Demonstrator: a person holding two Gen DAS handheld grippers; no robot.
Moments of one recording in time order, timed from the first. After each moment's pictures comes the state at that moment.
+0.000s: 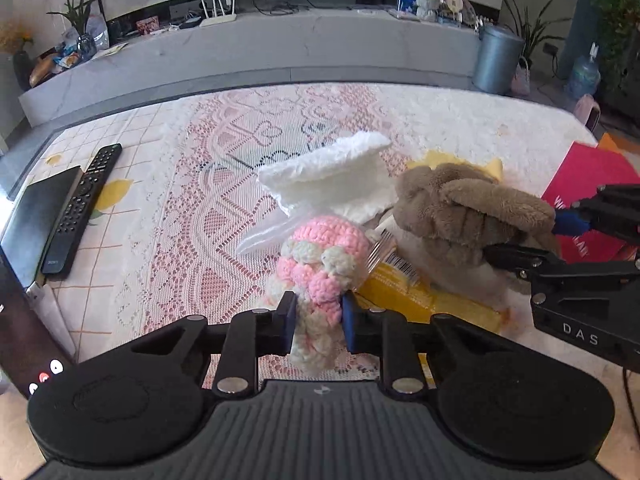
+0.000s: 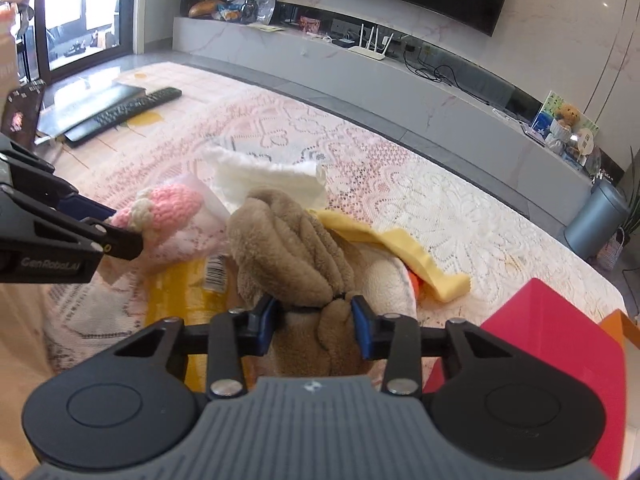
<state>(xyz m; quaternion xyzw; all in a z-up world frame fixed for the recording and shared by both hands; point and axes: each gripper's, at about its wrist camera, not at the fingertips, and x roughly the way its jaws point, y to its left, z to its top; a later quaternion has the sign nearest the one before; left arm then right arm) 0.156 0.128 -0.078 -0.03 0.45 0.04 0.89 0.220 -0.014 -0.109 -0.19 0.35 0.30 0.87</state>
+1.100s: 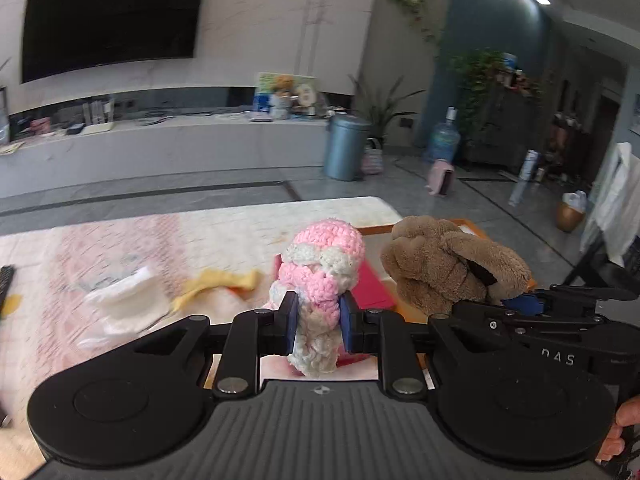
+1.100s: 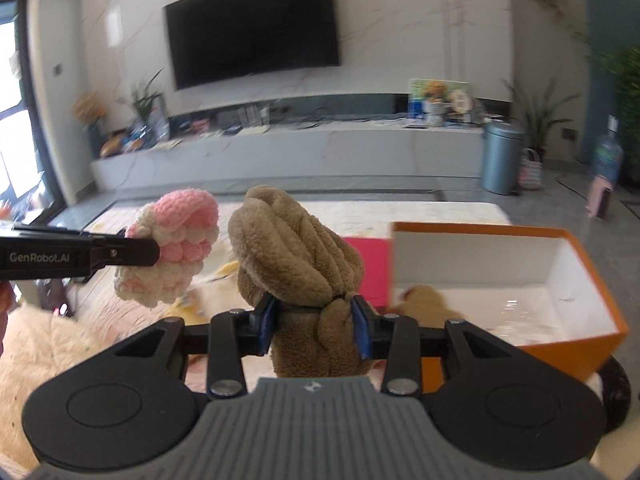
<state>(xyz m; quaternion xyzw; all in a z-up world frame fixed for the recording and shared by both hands) 0.094 -0.024 0.045 -0.03 0.30 -0.16 0.94 0.096 -0.235 0.007 0.04 0.30 0.16 0.94</state>
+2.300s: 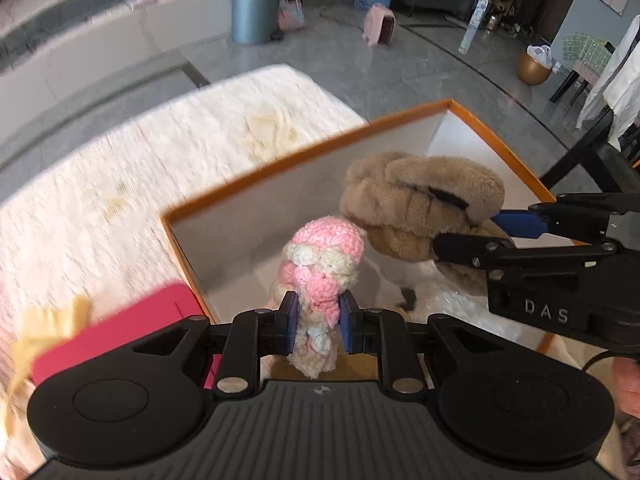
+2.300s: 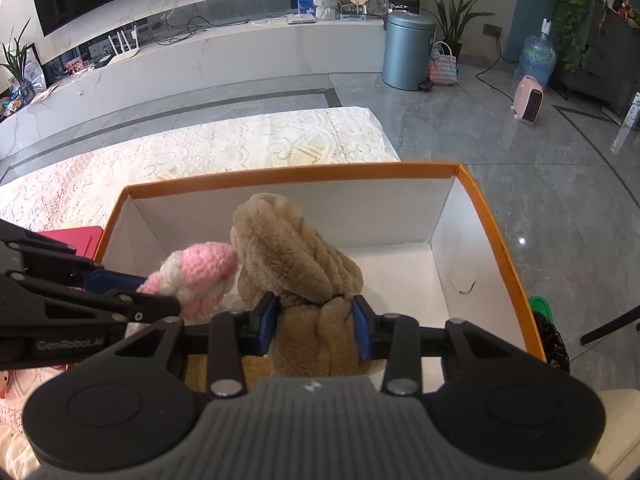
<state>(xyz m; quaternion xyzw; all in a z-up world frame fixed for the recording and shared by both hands) 0.307 -0.200 -0.069 0.08 0.48 -0.25 0.84 0.298 -0.357 -0.076 0.01 0.45 0.04 0.89</state>
